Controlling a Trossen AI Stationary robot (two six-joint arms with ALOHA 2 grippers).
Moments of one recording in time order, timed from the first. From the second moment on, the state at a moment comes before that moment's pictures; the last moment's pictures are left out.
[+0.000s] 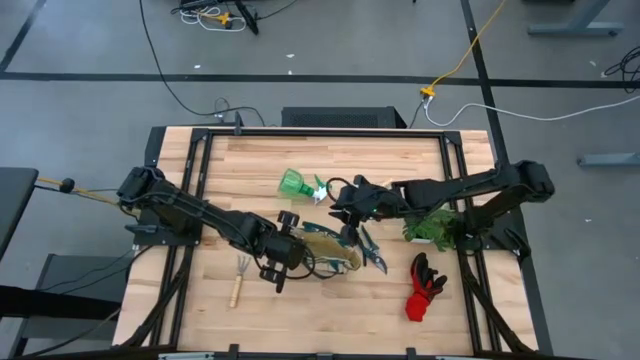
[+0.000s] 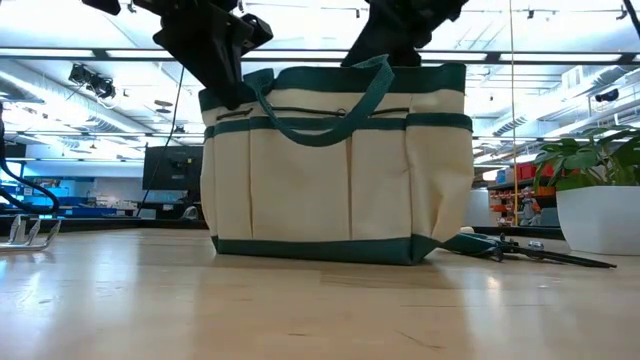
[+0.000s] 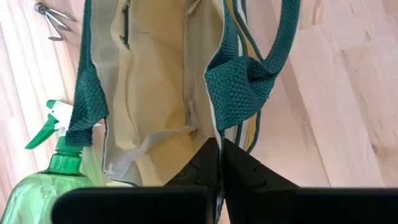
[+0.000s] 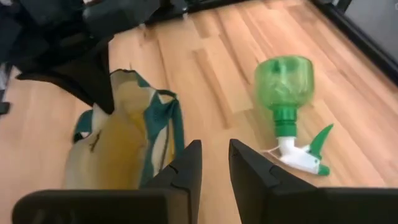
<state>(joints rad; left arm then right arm) -0.36 1.65 1.32 -0.84 -0.29 0.04 0.11 1.51 1.17 -0.33 0.20 0.29</state>
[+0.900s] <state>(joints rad) -0.35 1.65 1.32 -0.84 -0.29 0.04 0.16 1.59 1.19 -0.39 0.06 0.43</state>
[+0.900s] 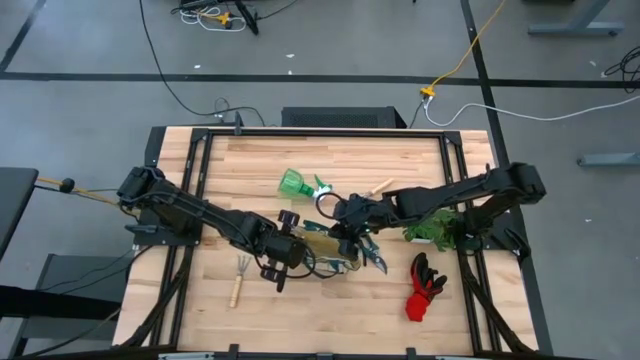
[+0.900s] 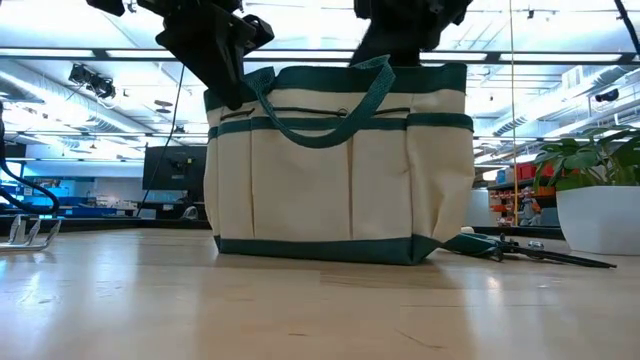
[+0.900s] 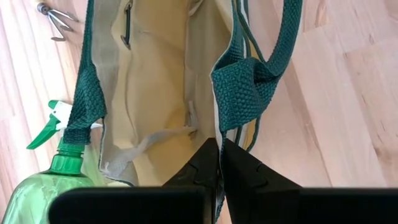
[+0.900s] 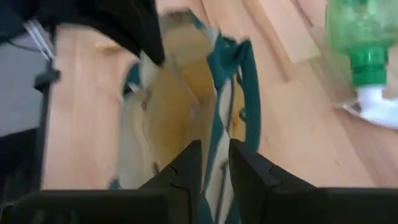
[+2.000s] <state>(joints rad) -0.35 1.65 1.32 -0.82 -0.25 0.07 0.15 1.71 1.19 -0.33 0.05 0.43</state>
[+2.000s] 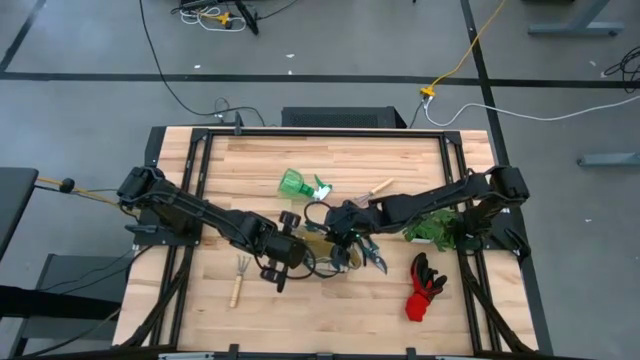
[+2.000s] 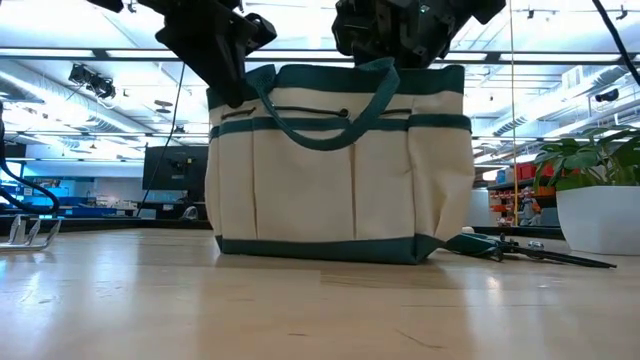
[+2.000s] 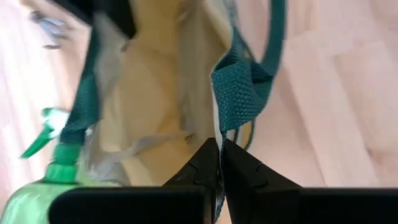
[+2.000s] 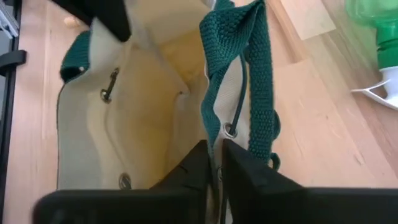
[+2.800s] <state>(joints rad) -0.42 1.65 1.32 -0.81 -0.11 0.13 0.06 1.71 1.28 -0.48 0.12 0.41</state>
